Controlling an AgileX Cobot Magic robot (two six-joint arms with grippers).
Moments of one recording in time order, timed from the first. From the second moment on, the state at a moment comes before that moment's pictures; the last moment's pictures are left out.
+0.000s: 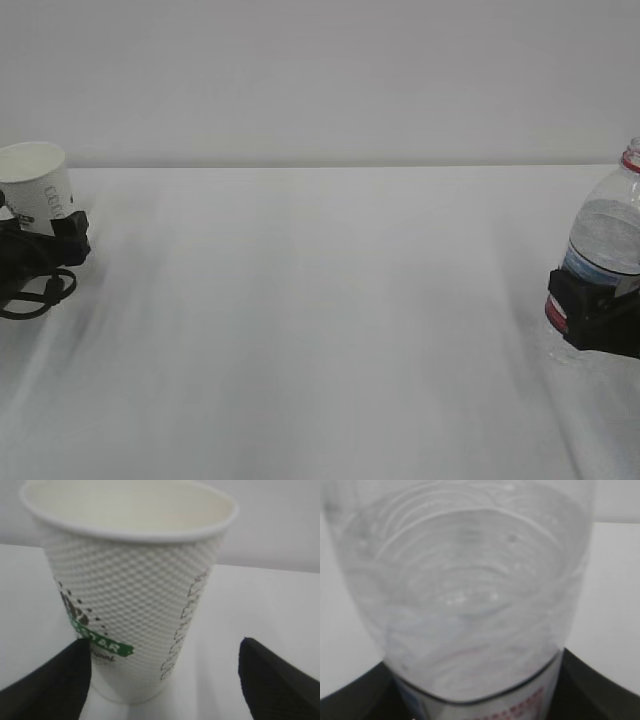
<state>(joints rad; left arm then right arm) -0.03 2.17 -0.69 -0.11 -1.15 -0.09 0.00 1.74 -0.22 -0.19 -1.08 0.05</state>
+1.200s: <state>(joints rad) 0.00 2.27 -0.86 -0.15 -1.15 -0.09 0.00 1.74 -0.22 -0.18 -1.08 0.05</state>
